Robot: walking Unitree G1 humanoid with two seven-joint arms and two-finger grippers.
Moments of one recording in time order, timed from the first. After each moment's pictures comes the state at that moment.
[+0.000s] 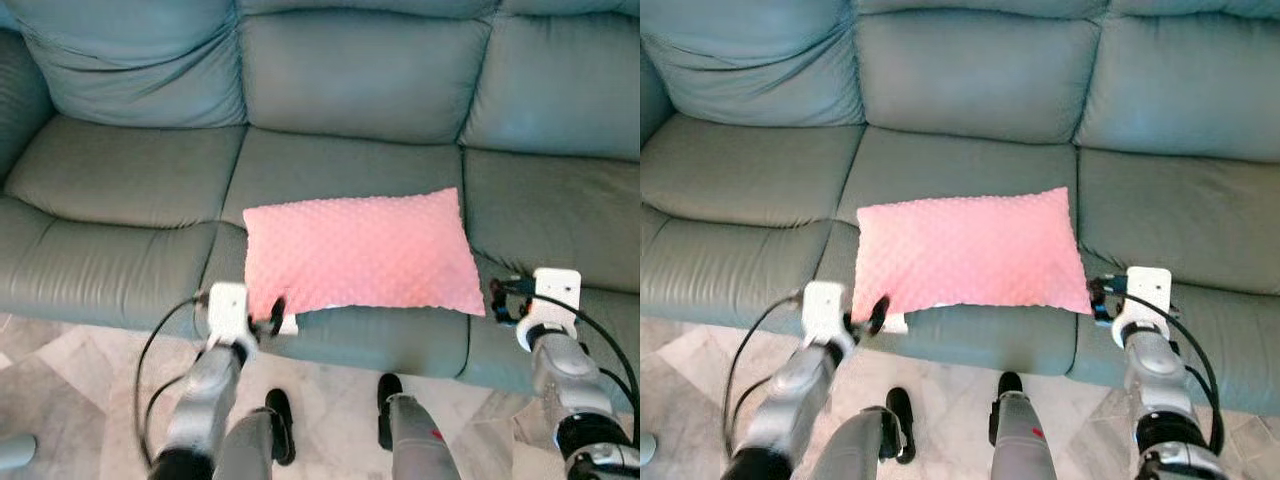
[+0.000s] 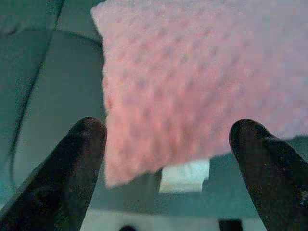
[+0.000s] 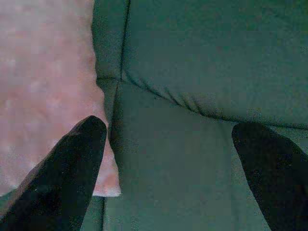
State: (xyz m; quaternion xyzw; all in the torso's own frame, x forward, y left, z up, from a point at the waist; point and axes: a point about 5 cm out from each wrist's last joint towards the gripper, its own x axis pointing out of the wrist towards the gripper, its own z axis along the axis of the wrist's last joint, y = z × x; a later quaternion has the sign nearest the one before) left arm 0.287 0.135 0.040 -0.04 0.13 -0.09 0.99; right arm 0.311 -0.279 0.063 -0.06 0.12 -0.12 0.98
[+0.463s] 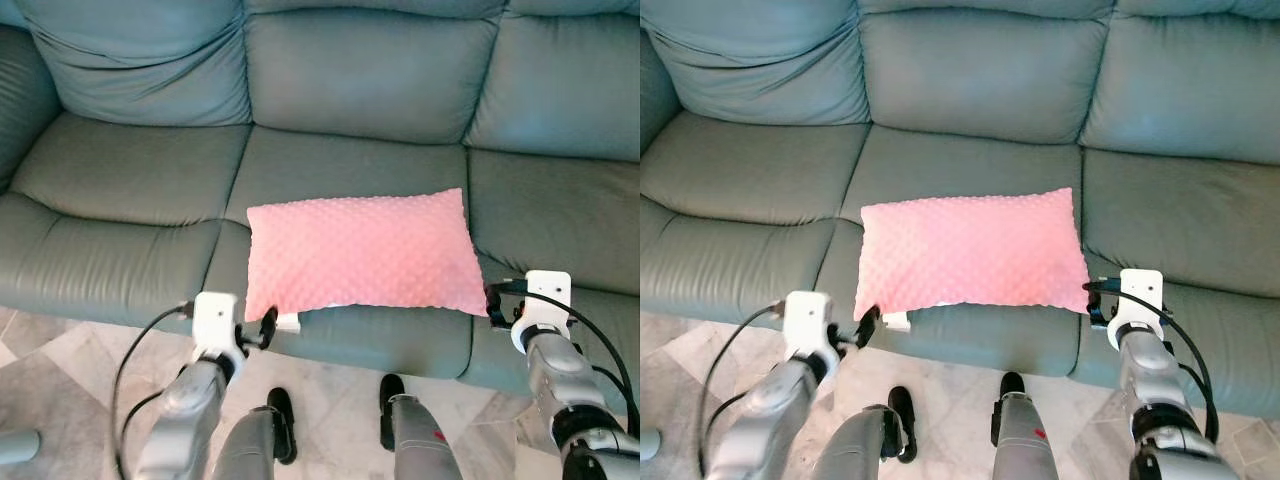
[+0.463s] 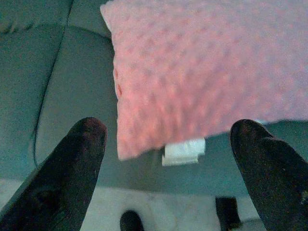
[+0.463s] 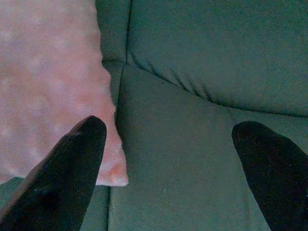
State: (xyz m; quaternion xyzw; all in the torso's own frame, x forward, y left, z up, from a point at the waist) left arm 0.260 0.144 0.059 -0.05 0.15 -0.10 0.98; right arm 0.316 -0.277 0.058 -0.07 0.15 -0.12 0.98
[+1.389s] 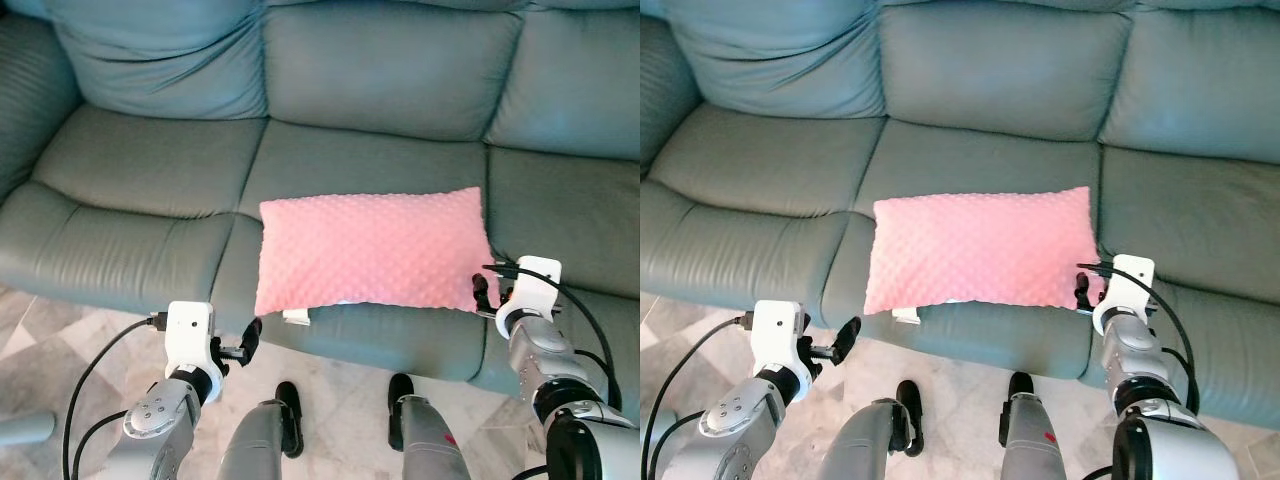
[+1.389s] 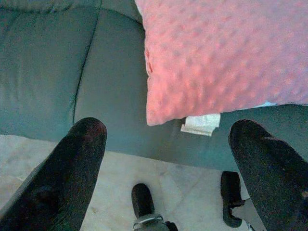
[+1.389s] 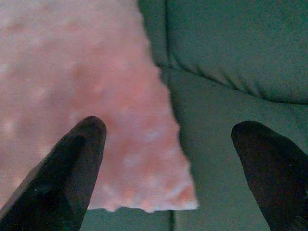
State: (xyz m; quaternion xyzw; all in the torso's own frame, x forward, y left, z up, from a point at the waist) left arm 0.234 0.157 0.083 -0.05 0.18 -0.09 0.98; right arm 0.334 -0.257 0.063 0.01 0.16 -0.13 0.98
